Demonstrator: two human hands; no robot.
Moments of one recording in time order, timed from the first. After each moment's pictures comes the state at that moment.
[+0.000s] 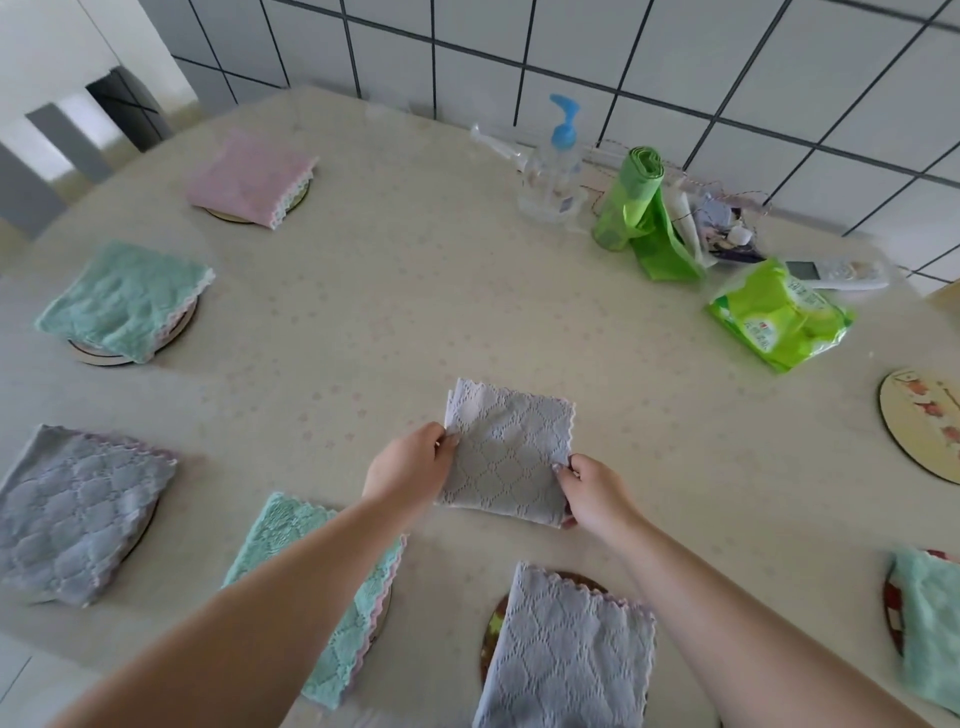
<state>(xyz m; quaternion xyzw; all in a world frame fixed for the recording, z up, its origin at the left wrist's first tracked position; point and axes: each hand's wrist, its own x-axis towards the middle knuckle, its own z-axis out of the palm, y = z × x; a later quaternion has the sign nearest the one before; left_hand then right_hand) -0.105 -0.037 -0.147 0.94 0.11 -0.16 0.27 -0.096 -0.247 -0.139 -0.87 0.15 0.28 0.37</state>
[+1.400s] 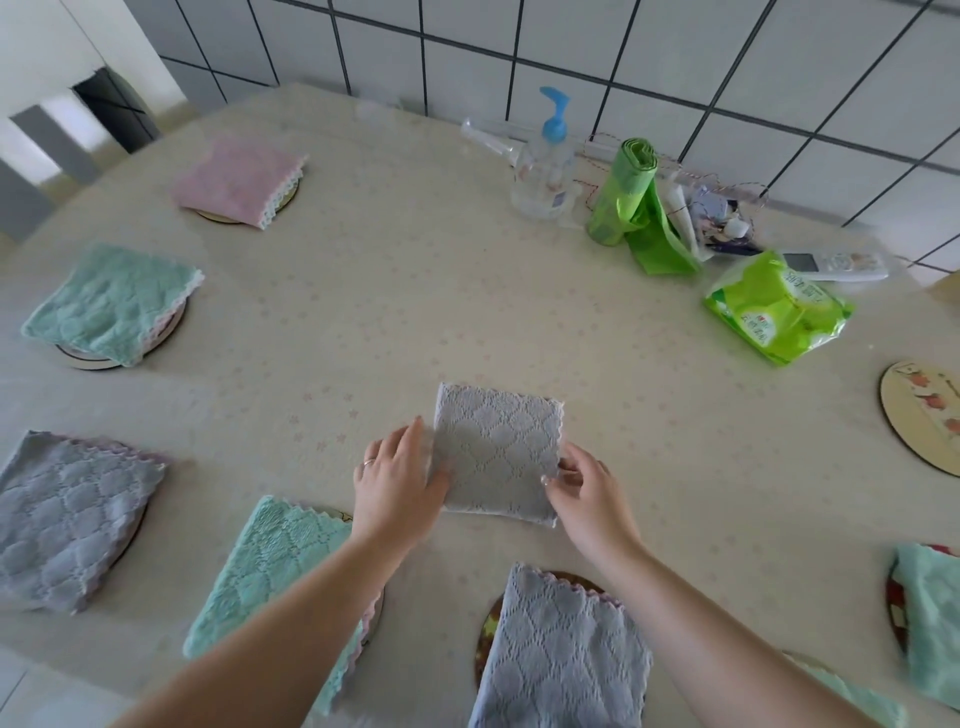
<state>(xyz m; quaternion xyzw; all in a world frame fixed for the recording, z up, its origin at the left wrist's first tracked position) -0.135 -0.045 -0.140 0.94 0.15 -0.10 0.29 -0.122 -0.249 -0.127 -0.89 0.10 0.20 0.40</state>
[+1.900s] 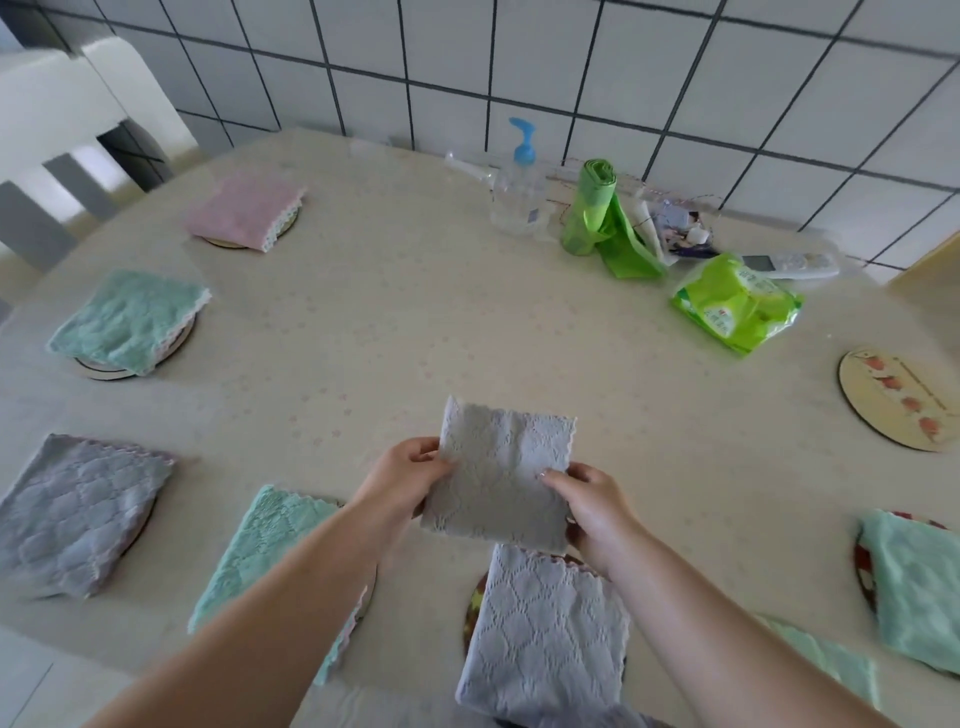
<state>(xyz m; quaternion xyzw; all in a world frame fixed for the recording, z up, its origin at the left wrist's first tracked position) -0.142 -0.062 -0.110 0.65 0.26 -0.22 0.68 -0.141 -0.259 -0.108 -0.65 0.31 0.27 0.64</state>
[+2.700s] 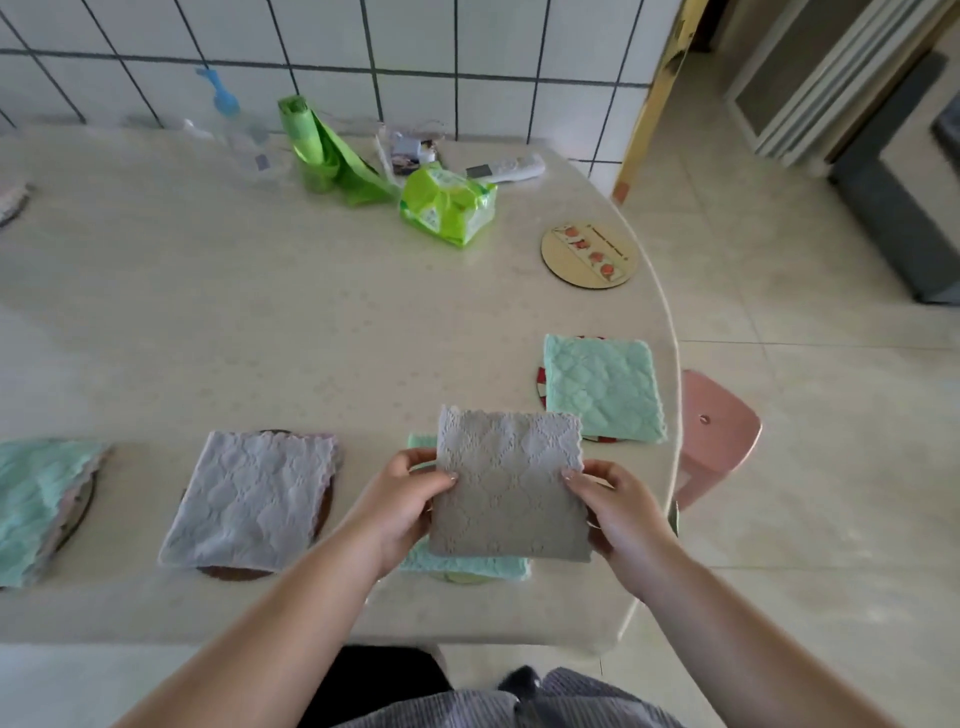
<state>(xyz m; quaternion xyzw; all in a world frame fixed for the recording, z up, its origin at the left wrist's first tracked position) -0.300 -0.372 -0.099 0.58 0.24 -0.29 0.72 -0.351 -0.572 -0.087 -0.60 0.36 0.13 0.70</state>
